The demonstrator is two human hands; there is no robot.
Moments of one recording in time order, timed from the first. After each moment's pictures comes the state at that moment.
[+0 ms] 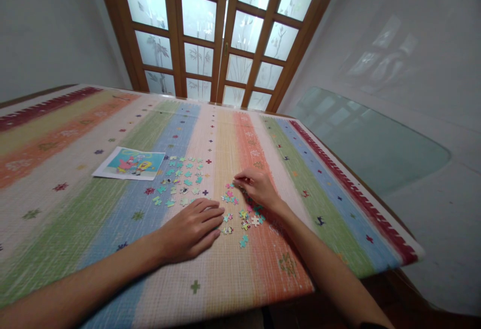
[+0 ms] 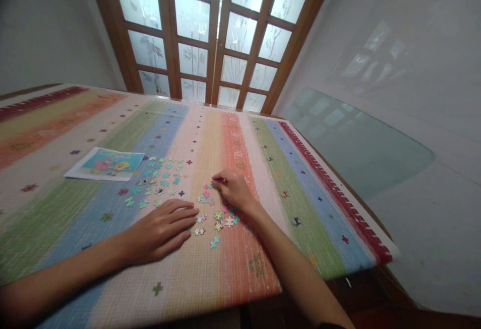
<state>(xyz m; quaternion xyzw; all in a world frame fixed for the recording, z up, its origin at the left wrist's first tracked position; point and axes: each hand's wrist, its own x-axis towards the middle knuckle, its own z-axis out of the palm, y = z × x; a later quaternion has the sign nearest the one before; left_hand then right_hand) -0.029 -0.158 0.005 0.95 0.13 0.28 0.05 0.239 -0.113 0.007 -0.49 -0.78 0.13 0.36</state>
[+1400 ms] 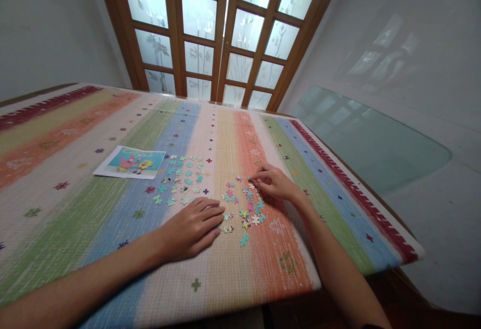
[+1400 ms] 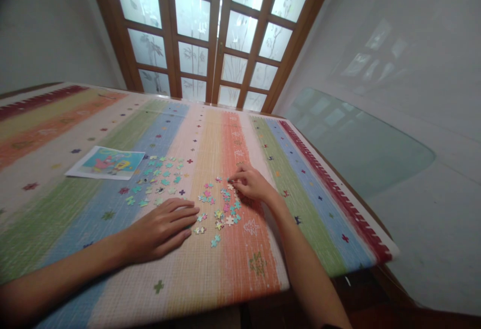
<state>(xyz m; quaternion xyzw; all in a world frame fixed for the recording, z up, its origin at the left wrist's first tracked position) -0.029 -0.159 0.007 0.95 0.13 0.28 0.06 0.298 -0.111 0.030 -0.49 -0.84 0.14 0.19</state>
